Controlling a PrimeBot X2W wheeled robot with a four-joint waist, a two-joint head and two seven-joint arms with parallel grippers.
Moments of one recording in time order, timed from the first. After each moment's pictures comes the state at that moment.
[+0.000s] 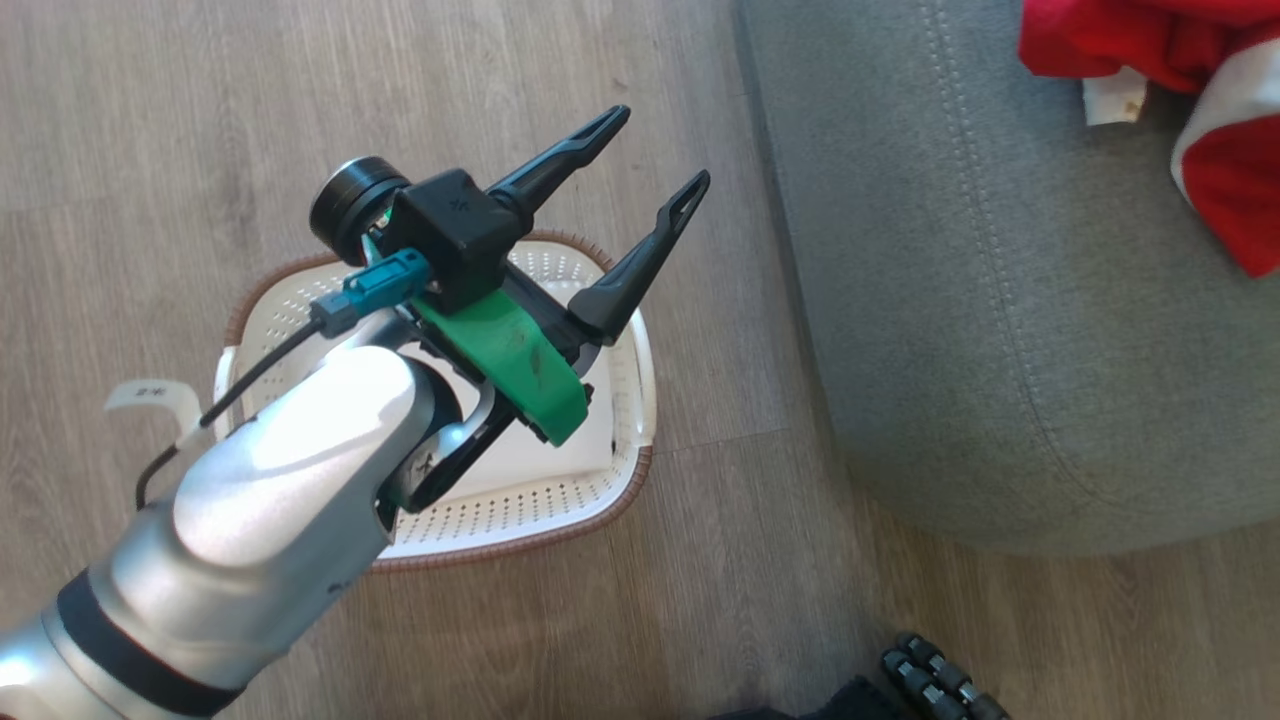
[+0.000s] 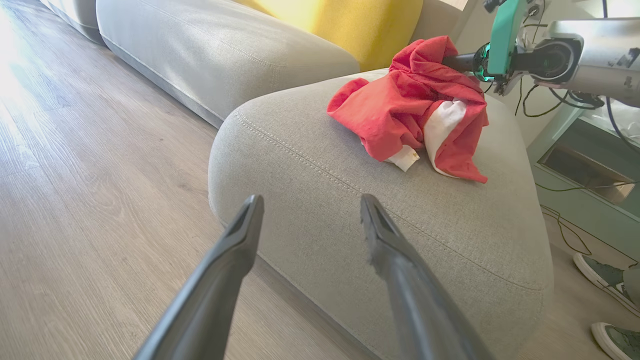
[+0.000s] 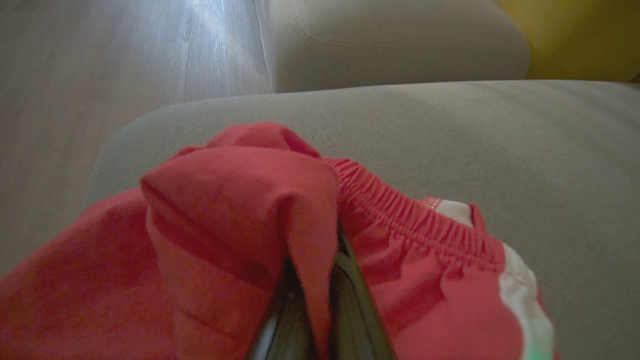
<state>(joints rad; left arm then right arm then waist) -0.80 0.40 -0.93 0.05 -0.65 0.03 -0.10 -1.04 -0.60 0.16 0.80 0.57 0.13 0.09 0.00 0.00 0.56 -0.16</state>
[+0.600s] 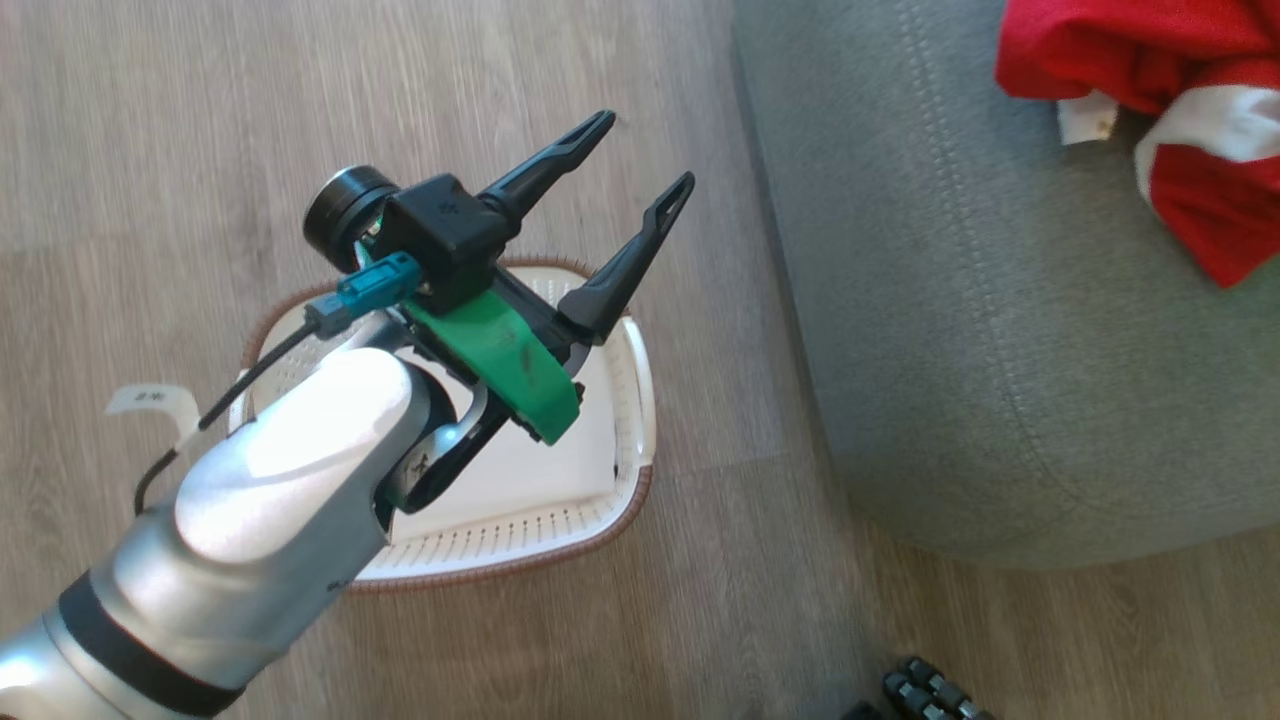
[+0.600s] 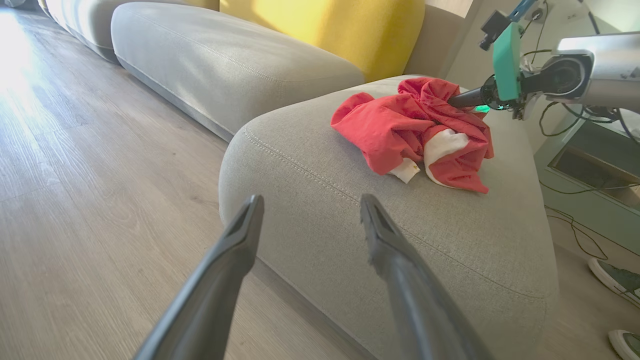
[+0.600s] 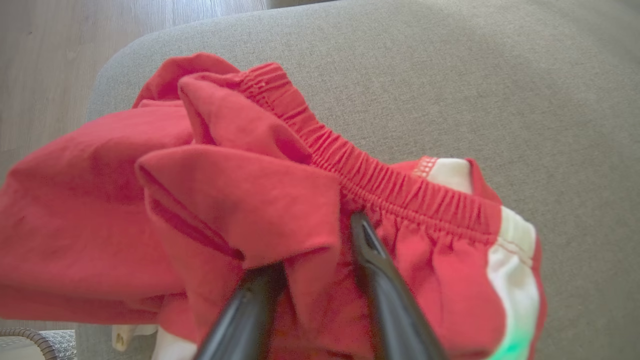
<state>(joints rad) -0.79 0.40 -0.93 0.09 -0.65 0.04 -0.13 -1.04 -0.60 0.25 0.91 0.65 0.13 0.31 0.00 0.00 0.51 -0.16</state>
